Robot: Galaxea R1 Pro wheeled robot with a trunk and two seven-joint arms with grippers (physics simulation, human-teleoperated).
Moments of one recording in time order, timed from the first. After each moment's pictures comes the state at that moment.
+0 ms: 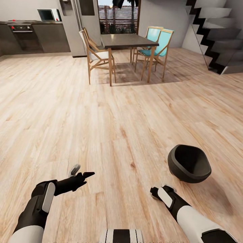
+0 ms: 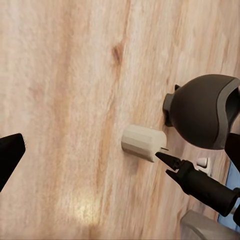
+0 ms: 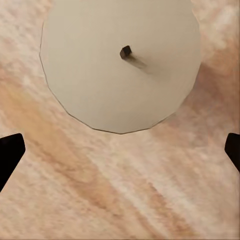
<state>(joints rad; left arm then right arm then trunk) -0.50 0.00 0.40 -1.09 0.25 1.04 -0.62 -0.73 0.02 0.18 -0.35 -0.68 0.32 -0.40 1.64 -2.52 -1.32</state>
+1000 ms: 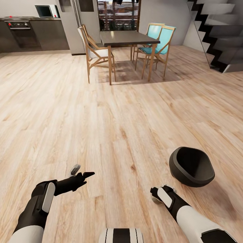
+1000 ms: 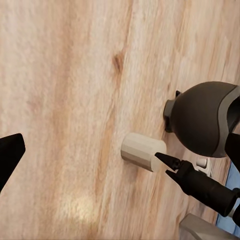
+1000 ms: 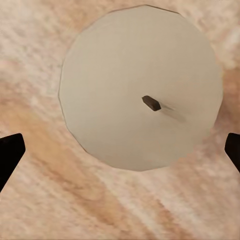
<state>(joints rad) -0.50 0.00 0.40 -1.09 0.25 1.04 -0.62 -0.73 0.02 0.18 -0.35 -0.68 0.32 -0.41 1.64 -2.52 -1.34</state>
